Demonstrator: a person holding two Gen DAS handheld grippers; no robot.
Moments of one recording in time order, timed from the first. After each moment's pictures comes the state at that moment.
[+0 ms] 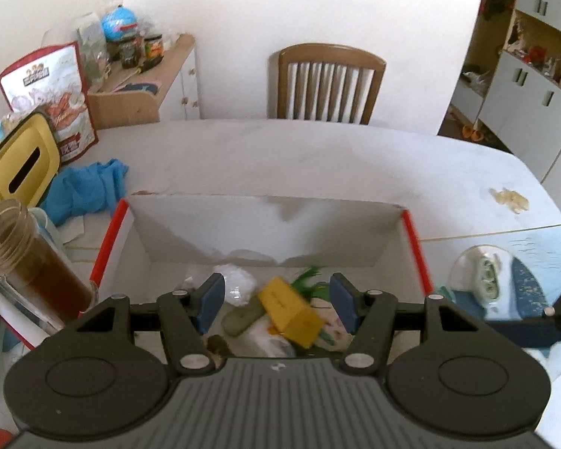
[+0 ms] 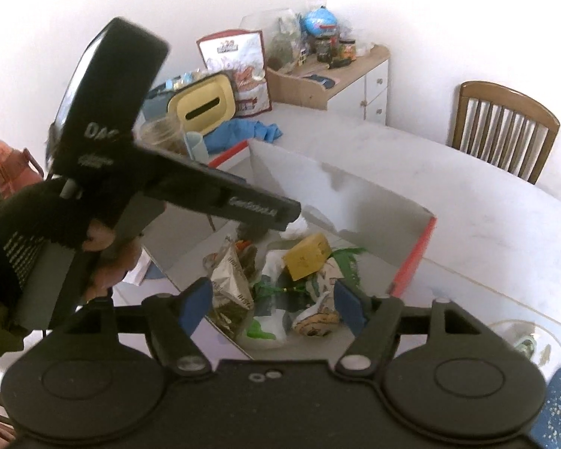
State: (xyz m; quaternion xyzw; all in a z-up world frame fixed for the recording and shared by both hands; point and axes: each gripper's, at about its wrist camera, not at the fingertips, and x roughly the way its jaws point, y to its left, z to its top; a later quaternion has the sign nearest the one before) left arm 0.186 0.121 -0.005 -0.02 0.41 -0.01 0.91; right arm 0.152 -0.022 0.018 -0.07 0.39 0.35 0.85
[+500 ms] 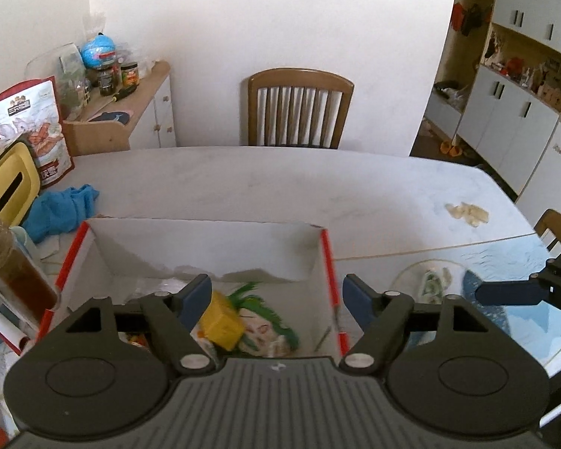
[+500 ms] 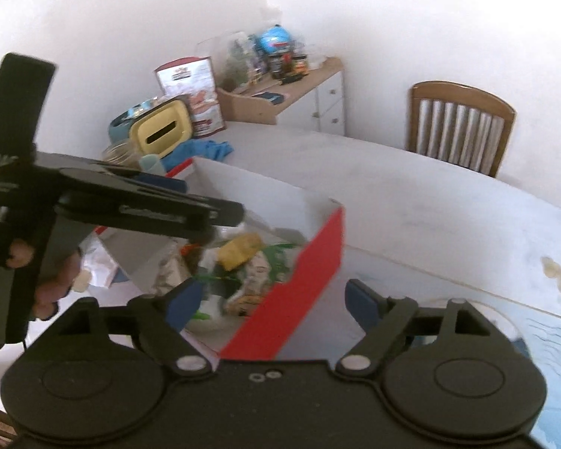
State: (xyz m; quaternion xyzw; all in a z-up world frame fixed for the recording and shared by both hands) left arm 0.163 0.063 0.024 -0.03 0.38 -0.04 0.92; right arm 0.150 -0.111 0.031 -0.04 0.38 0.31 0.87
